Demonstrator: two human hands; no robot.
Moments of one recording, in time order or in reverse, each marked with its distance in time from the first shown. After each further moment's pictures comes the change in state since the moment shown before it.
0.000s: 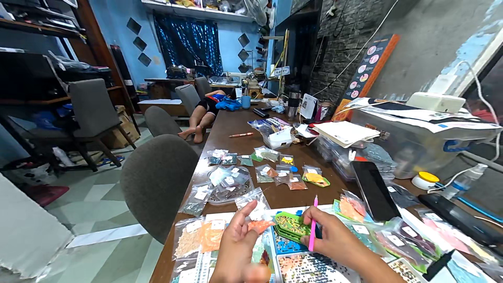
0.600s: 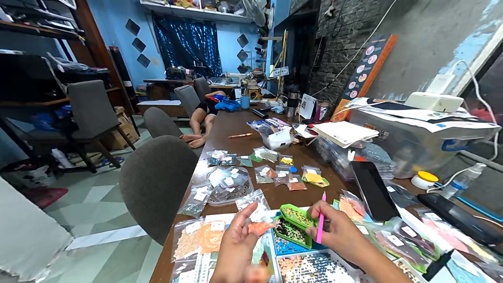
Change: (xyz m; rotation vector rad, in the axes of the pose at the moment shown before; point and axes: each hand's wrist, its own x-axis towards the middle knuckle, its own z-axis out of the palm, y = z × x) left_hand 0.000 0.000 -0.001 0.042 -0.028 -0.008; right_hand -0.003 0.005 -0.006 0.095 0.149 0.013
